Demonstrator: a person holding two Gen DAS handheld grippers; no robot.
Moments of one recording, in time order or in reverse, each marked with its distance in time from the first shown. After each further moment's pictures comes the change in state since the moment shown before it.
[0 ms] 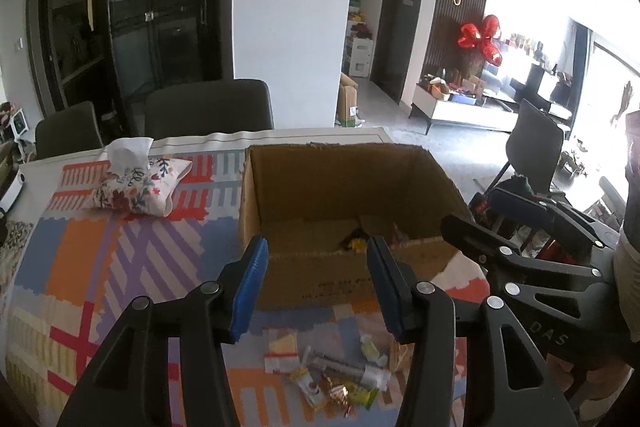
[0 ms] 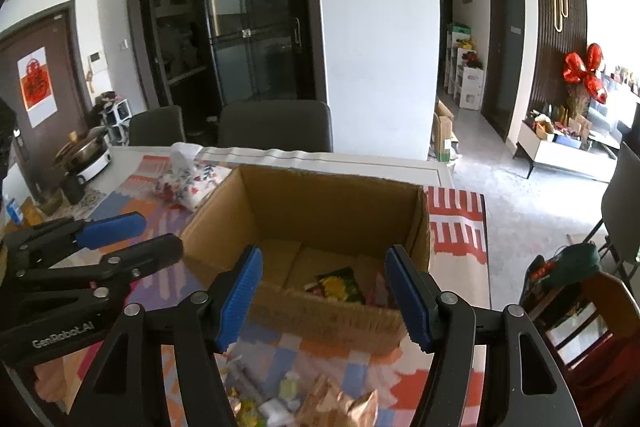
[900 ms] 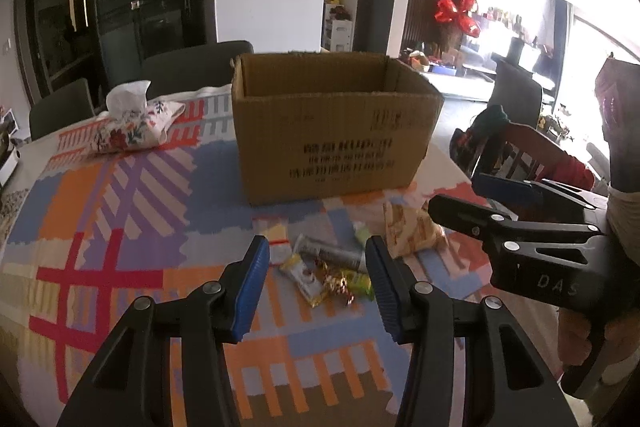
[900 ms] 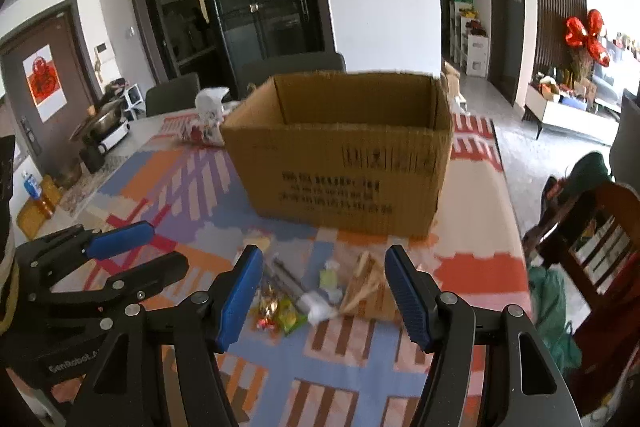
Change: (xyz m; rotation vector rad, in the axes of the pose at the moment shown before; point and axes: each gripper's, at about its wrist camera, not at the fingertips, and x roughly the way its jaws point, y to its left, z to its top) left arm -0.029 -0.006 -0.127 0.063 0.045 -0.048; right arm -0.026 0.026 -0.108 0.069 0.110 0.052
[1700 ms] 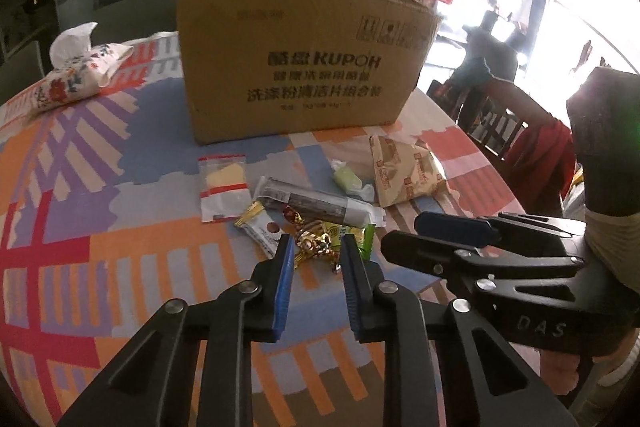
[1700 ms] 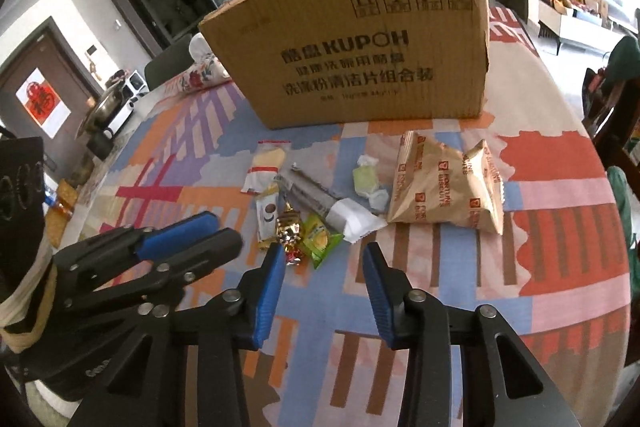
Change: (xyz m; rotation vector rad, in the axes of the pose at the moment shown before) left arm 0.070 0.003 -0.031 0.015 0.152 -0.157; right arm 0.067 -0.001 -0.055 0.175 0.199 0.118
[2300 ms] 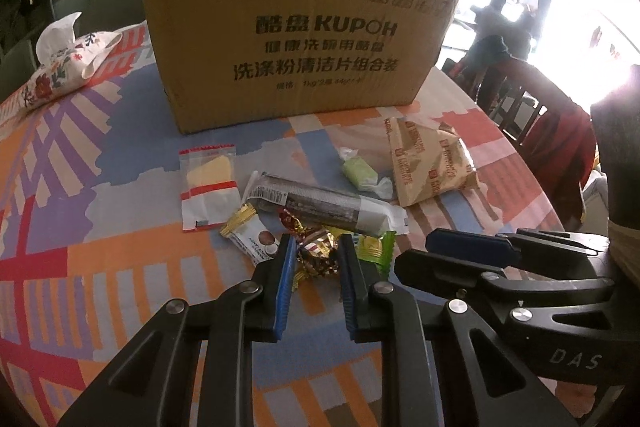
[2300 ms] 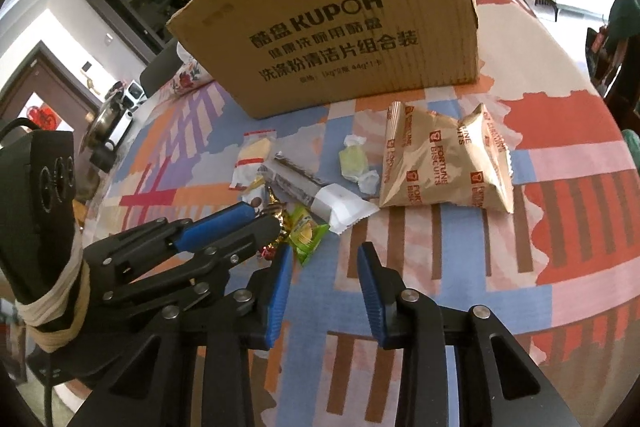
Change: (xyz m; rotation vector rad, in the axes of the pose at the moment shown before) left arm 0.042 -0.002 0.007 0.010 0.072 0.036; right arm 0.017 -0.019 -0.003 0.096 0.051 0.052
